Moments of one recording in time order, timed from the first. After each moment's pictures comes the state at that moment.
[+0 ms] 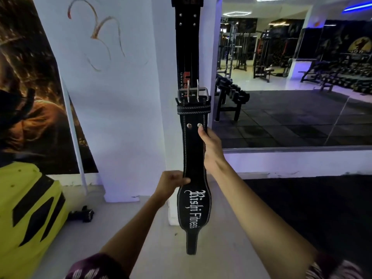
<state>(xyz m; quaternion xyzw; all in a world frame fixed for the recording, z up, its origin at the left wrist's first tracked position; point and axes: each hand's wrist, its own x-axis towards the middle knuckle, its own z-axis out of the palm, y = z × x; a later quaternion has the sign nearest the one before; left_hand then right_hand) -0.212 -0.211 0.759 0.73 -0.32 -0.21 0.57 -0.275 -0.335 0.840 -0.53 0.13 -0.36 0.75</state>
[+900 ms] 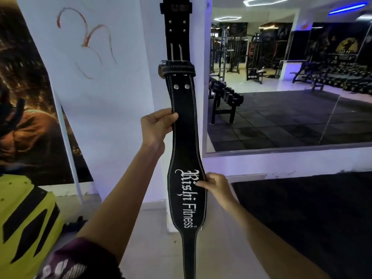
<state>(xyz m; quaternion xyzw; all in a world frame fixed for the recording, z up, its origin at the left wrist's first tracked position) -0.200 -0.241 0.911 0.53 -0.31 -0.09 0.79 -0.323 -0.364 0.748 -0.75 0.20 -0.26 0.58</state>
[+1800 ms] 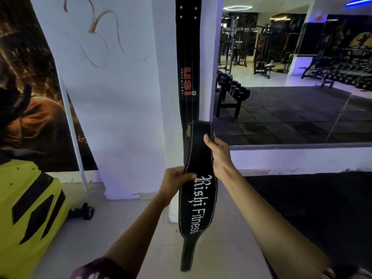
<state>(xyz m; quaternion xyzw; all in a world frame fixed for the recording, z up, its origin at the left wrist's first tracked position) -0.223 -0.219 0.764 0.66 -0.33 -0.23 0.64 -0.288 -0.346 0.819 -0.54 0.18 -0.34 0.75</state>
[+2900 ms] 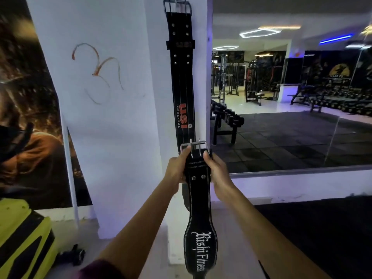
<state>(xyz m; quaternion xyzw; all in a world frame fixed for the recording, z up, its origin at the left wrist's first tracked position) -0.209 -0.269 0.887 0.68 -0.21 -0.25 0.66 -0.290 -0.353 0.869 -0.60 0.15 -0.35 0.71</state>
